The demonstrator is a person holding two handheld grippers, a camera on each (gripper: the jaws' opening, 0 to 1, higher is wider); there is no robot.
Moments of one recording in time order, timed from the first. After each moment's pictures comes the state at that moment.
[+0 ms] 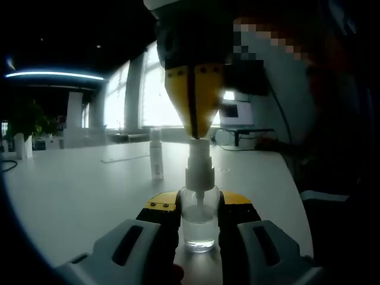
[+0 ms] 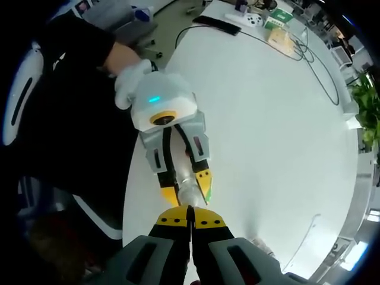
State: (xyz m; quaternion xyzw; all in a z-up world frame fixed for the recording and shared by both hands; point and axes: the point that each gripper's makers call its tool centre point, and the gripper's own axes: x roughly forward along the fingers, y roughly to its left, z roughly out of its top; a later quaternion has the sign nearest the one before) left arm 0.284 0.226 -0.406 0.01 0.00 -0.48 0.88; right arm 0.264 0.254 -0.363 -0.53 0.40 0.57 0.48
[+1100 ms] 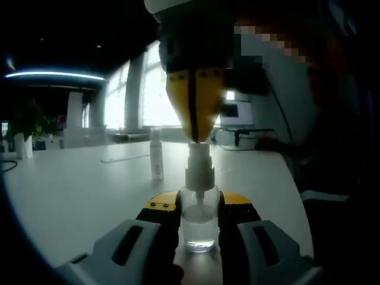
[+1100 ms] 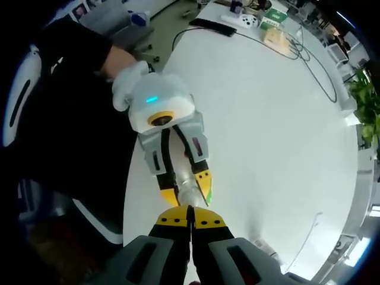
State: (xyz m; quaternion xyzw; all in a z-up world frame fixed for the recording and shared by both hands) left arm 0.284 0.226 -0.405 0.01 0.00 -0.48 0.88; right arm 0.263 0.253 -0.364 -0.52 0.40 0.57 0.49
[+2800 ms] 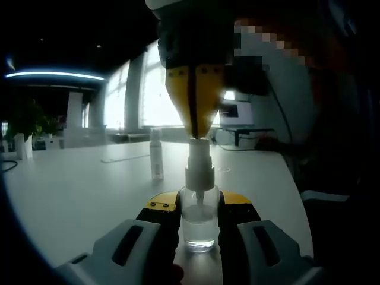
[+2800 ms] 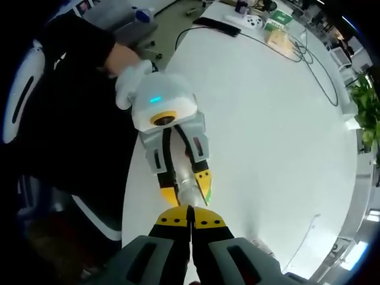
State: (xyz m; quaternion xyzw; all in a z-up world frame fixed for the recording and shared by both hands) left arm 0.284 0.226 -0.405 0.01 0.00 -0.48 0.88; right arm 0.265 0.253 -0.365 -0.53 0.40 0.57 0.48
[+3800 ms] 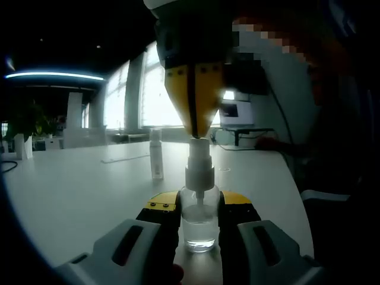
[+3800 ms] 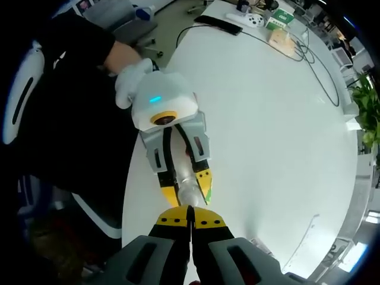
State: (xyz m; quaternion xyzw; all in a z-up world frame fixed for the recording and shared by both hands) left arm 0.284 0.225 -0.406 0.02 0.00 -0.48 0.88; right arm 0.264 0.254 -0.363 -0.54 0.40 0.57 0.47
